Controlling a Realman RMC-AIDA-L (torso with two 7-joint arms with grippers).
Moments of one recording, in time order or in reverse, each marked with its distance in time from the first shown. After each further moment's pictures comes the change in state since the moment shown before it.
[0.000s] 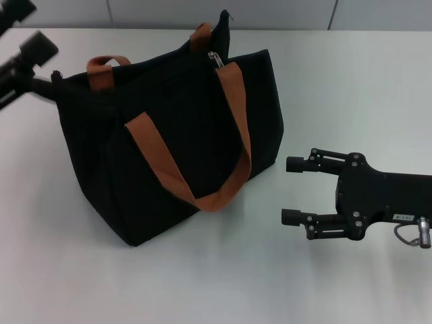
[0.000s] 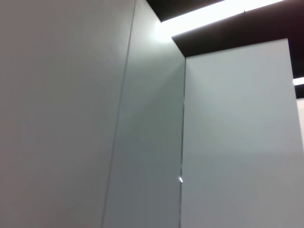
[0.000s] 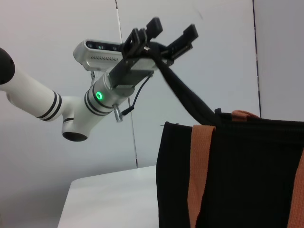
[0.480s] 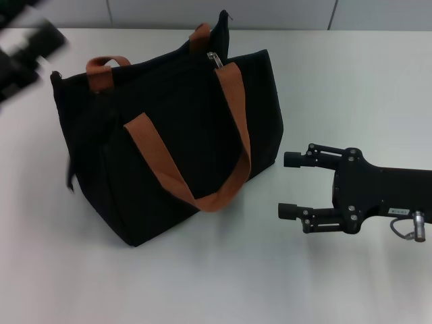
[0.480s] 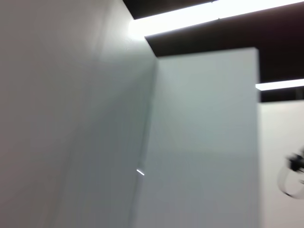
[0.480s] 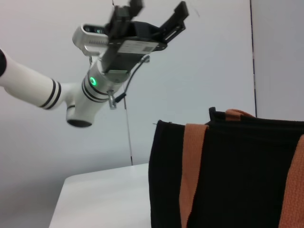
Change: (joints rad) left arm -0.001 0.024 0.199 0.082 -0.107 0.002 -0.111; right arm 0.014 0.001 -0.001 0.002 0.000 0.025 0.000
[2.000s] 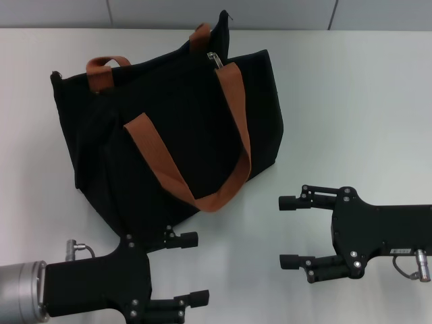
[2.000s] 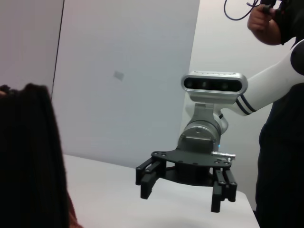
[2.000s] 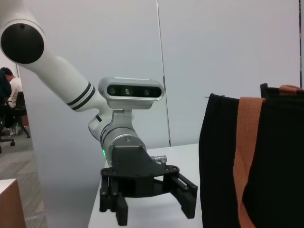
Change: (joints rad) left arm 0.049 -0.020 0.441 -0.317 0.279 -0.266 0.500; right arm -0.015 0.000 -0.013 0.041 -0.095 -0.055 -0.091
